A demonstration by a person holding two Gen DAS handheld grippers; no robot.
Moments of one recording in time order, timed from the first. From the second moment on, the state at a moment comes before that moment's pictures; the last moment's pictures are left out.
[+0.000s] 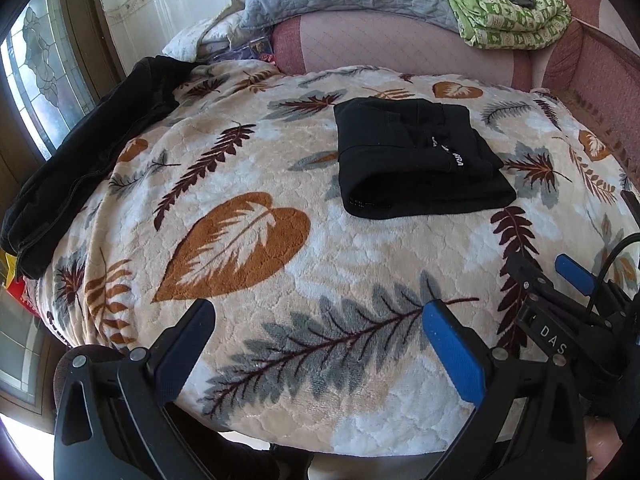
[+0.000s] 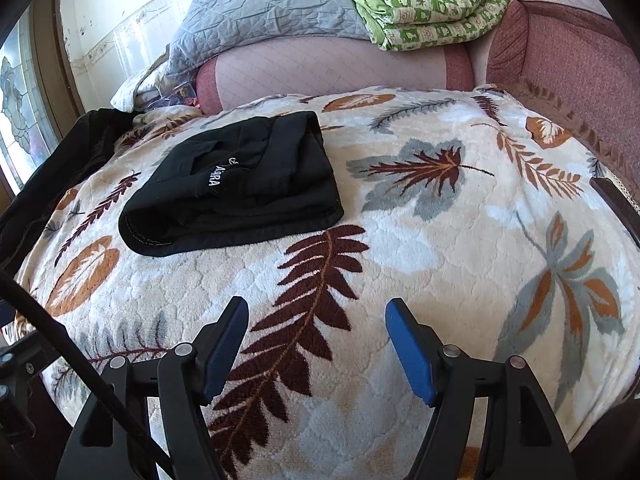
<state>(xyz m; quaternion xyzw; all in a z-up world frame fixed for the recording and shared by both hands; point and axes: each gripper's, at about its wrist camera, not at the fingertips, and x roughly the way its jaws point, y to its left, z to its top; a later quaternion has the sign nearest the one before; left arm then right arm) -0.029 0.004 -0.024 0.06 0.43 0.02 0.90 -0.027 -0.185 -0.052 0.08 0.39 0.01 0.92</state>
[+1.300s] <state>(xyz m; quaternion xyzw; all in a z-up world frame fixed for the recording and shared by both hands) -0.012 0.034 -0.084 0.01 0.48 -0.01 0.88 -0.022 -0.178 -0.065 0.04 0.40 0.01 0.92</state>
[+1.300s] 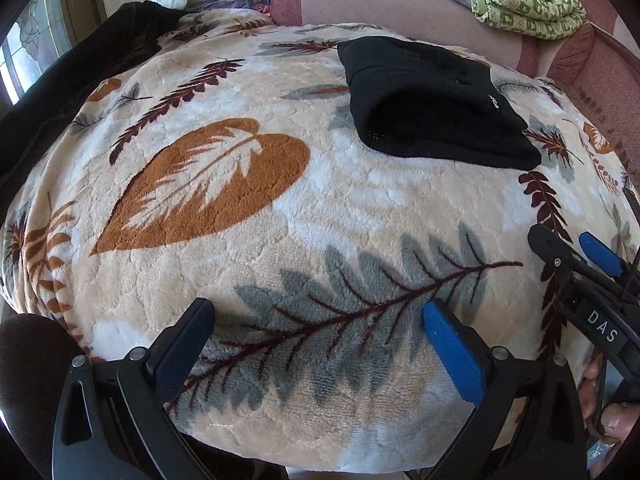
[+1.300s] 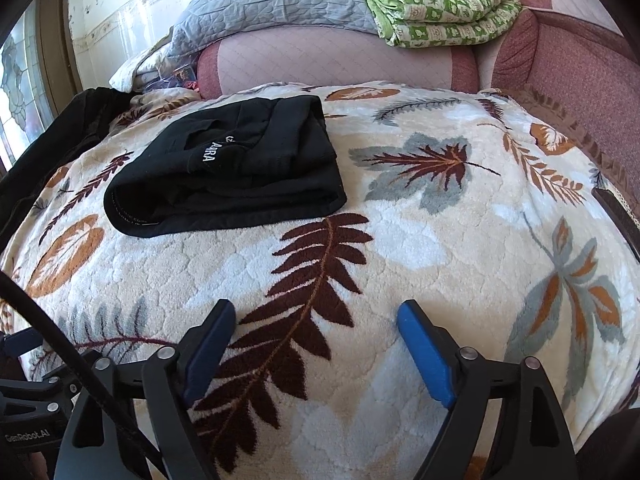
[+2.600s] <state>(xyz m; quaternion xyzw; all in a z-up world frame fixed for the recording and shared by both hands) 0.132 0.002 -0.038 -0.06 0.51 -0.17 0.84 0.099 -0.235 -0.056 0.30 0.46 0.17 0.82</state>
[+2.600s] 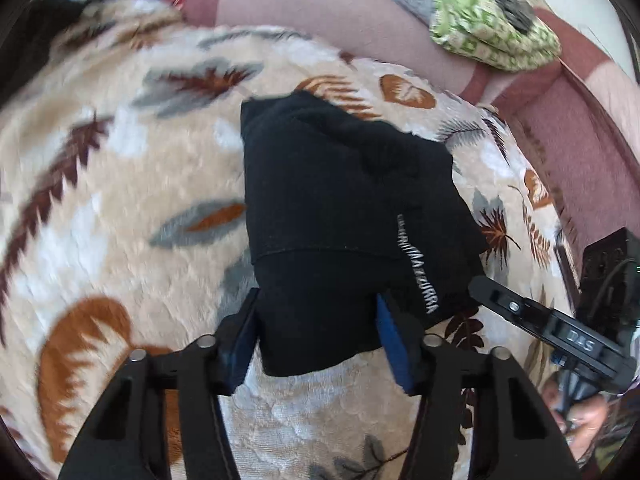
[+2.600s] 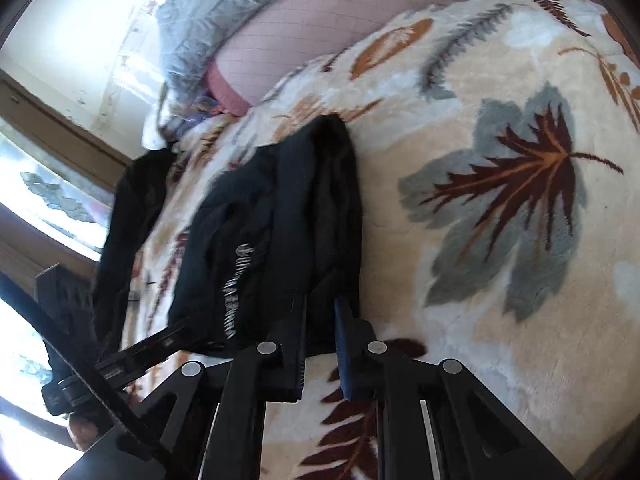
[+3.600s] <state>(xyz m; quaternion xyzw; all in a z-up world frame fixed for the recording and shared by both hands) 0.091 0.034 -0.017 -0.05 0.48 -0.14 0.86 0.098 -0.217 -0.052 0.24 0.46 0.13 0.85</state>
